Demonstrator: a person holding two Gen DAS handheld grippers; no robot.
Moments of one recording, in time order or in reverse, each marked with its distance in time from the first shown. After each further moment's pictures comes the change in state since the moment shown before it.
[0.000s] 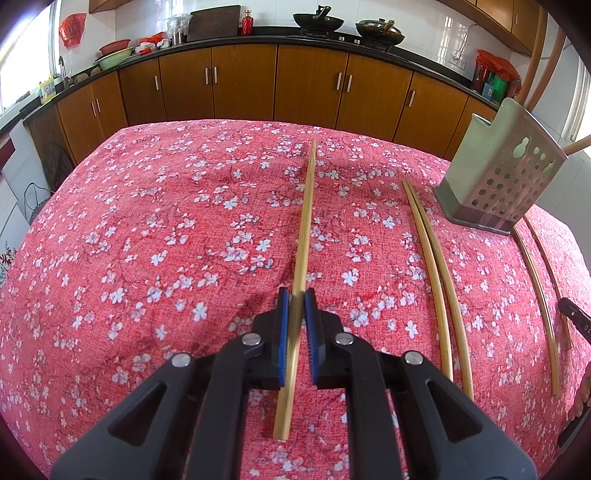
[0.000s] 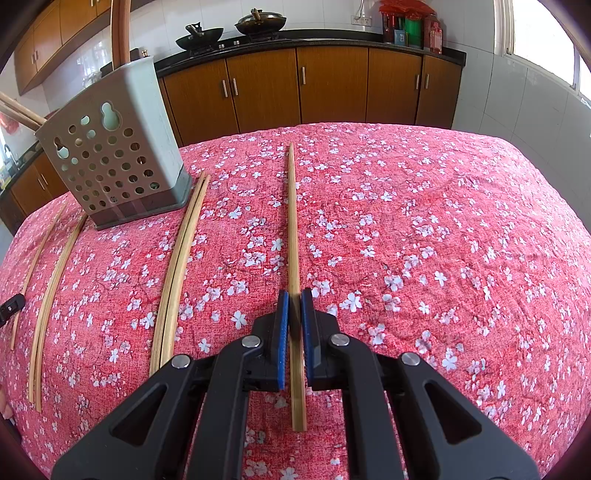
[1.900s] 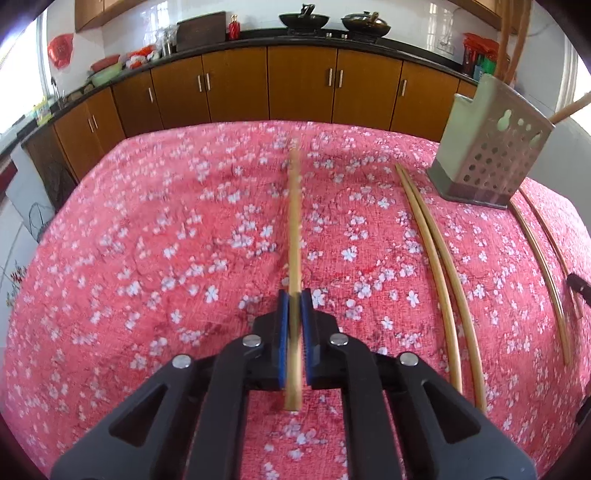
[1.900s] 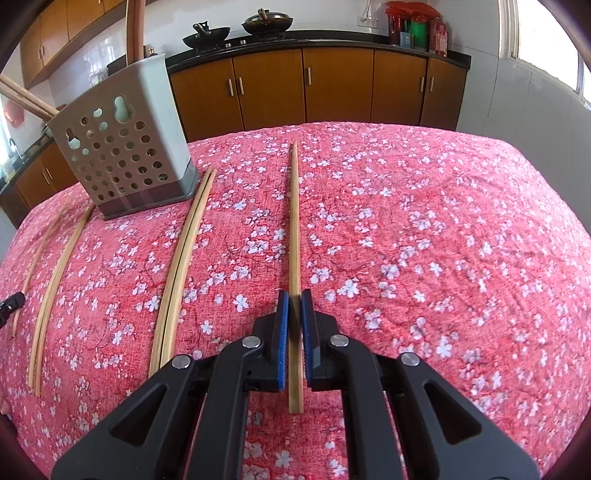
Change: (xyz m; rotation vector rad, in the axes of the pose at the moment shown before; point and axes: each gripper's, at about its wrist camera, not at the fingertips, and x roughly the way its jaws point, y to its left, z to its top) left arm -0.017 -0.008 -0.012 0.084 -0.018 0.028; right arm -0.018 0.002 -0.006 -0.035 -0.025 0.005
